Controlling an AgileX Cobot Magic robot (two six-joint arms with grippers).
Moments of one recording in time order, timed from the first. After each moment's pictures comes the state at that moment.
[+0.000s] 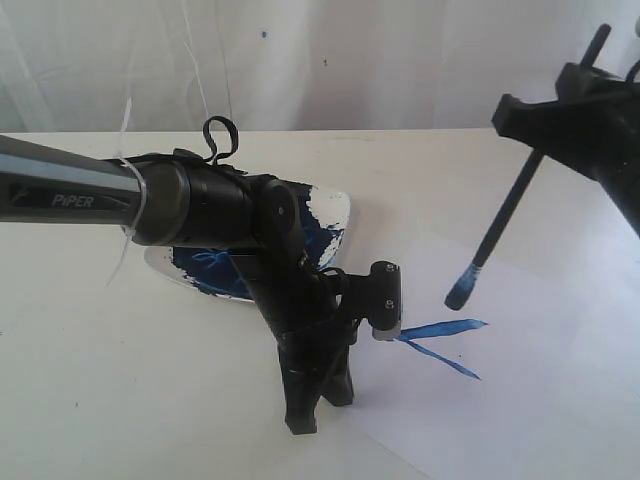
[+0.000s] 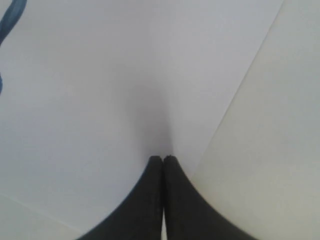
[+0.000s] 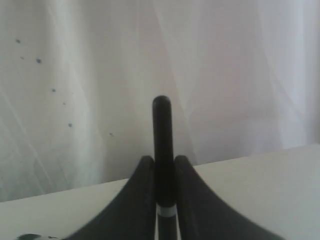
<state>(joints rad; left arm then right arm) -0.79 2.05 -1.36 -0.51 0.82 1.27 0.71 1.14 -0.54 0.84 -0.75 -0.51</state>
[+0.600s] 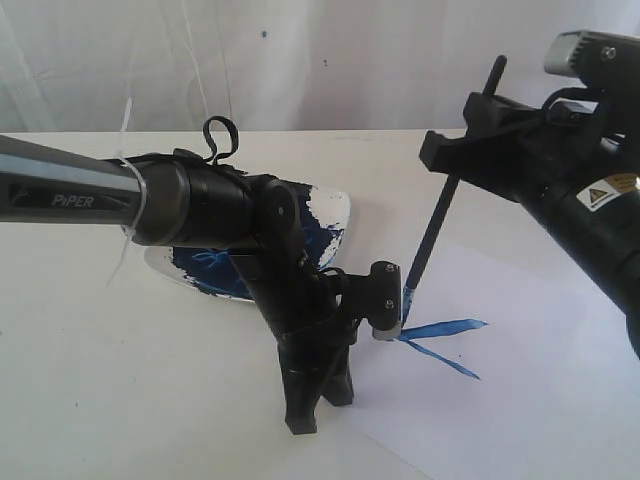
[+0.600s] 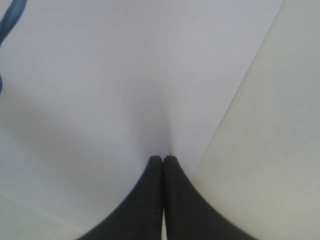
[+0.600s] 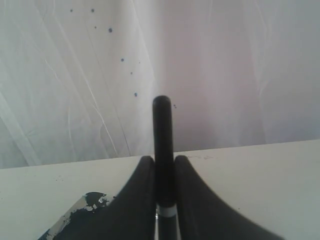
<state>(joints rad) -0.79 2.05 -1.36 -0.51 0.82 1.27 0.71 1.27 -0.54 0.50 -0.71 -0.17</state>
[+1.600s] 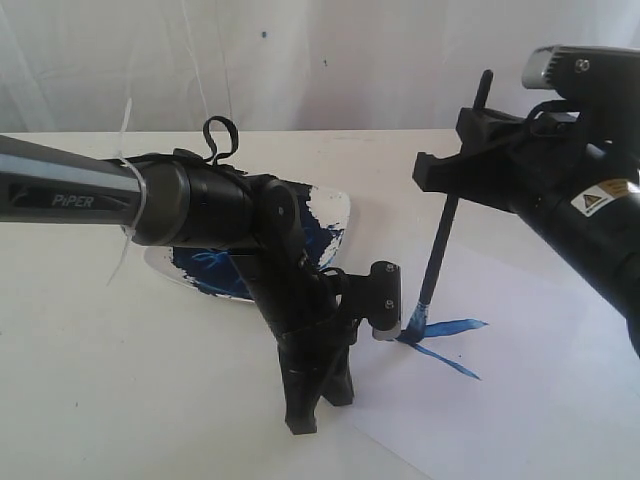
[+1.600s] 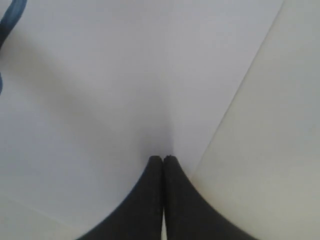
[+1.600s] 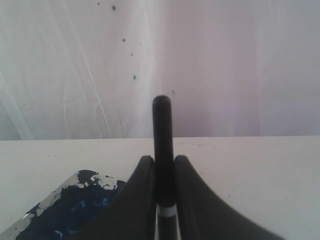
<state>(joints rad) -0.79 2.05 -1.36 -0.51 0.82 1.27 0.71 1.27 -0.54 0.50 -0.65 -0.26</state>
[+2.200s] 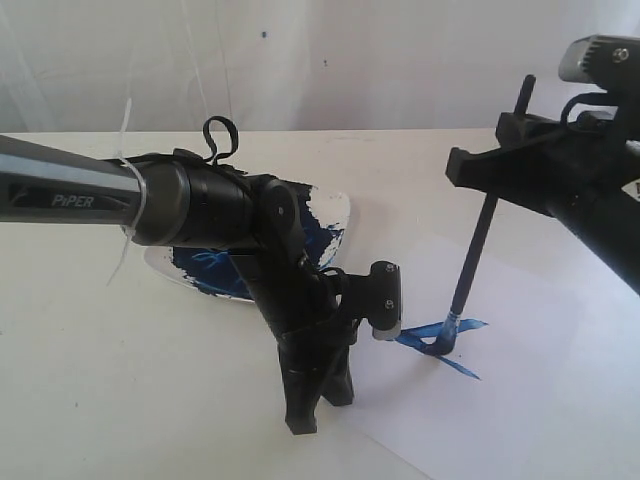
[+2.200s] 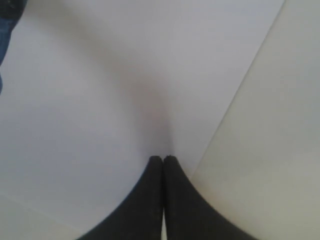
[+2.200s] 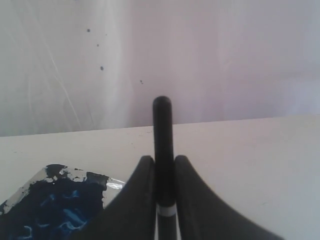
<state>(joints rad) -0.79 2.05 -1.36 -0.51 0.82 1.27 0.71 1.18 -0.54 0.80 -0.57 -0.53</state>
